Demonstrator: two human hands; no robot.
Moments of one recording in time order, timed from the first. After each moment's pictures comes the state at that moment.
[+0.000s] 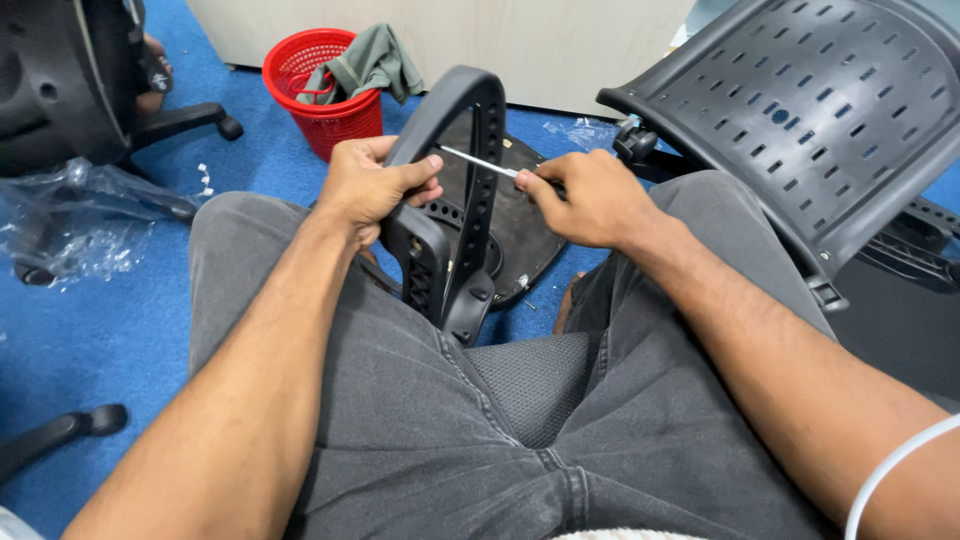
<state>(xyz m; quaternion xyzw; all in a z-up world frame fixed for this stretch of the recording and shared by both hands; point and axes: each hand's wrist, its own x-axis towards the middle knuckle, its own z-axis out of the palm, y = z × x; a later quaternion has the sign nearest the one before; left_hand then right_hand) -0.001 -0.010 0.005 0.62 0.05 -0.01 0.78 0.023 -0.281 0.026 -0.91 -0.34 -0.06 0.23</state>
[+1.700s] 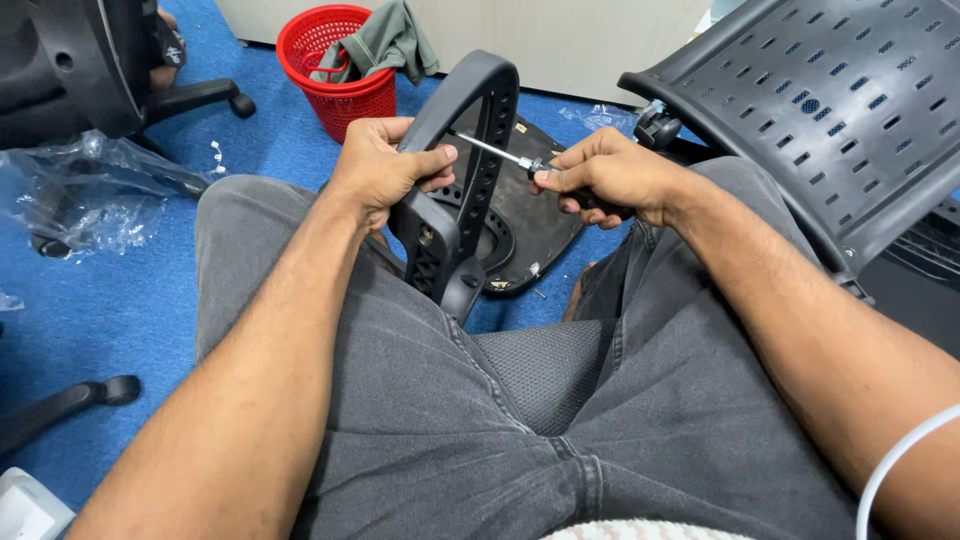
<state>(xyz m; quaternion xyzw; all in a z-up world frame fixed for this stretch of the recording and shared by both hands) -0.001 -0.002 -0.004 0.65 0.04 -0.01 0.76 0.025 -0.272 0.060 -0.81 -0.10 0.33 0.47</state>
